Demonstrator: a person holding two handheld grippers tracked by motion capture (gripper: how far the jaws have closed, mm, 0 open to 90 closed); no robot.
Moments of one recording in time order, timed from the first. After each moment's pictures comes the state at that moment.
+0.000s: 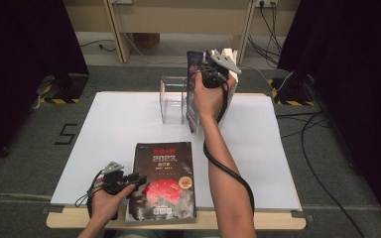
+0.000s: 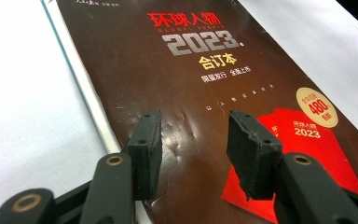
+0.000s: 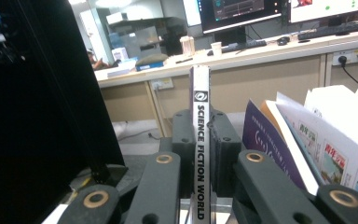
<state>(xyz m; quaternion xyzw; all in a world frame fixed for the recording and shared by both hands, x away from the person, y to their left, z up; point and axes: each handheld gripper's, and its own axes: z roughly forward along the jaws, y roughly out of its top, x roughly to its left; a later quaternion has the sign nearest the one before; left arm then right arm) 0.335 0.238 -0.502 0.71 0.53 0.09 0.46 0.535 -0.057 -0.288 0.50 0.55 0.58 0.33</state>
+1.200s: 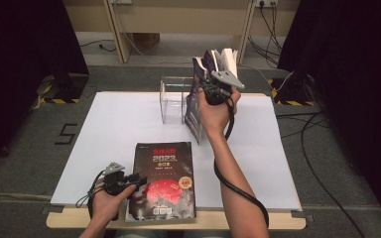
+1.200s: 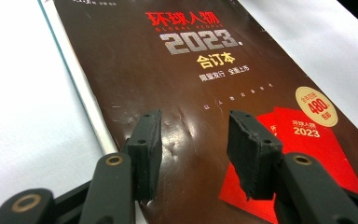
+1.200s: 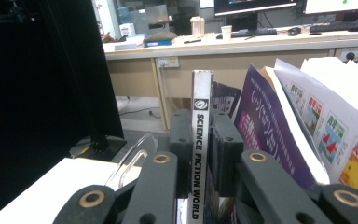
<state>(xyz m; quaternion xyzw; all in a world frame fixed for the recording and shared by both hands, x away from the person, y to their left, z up) 0.334 0.236 -0.503 0.71 0.53 0.10 0.46 0.491 -0.070 -0.304 0.47 0.60 0.56 0.33</state>
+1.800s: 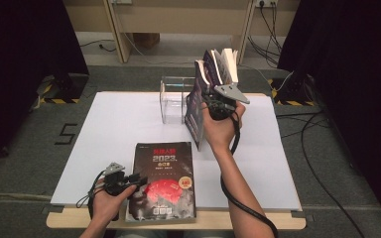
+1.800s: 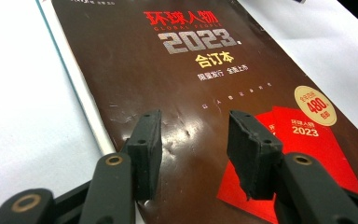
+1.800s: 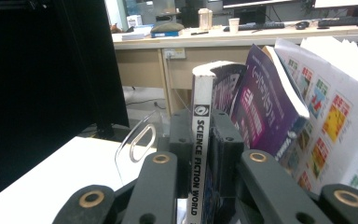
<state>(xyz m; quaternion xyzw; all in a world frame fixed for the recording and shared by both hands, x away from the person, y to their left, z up) 0.334 0.234 -0.503 0.71 0.53 0.10 0.46 0.455 -0.081 -0.317 0.46 0.62 0.55 0.32</state>
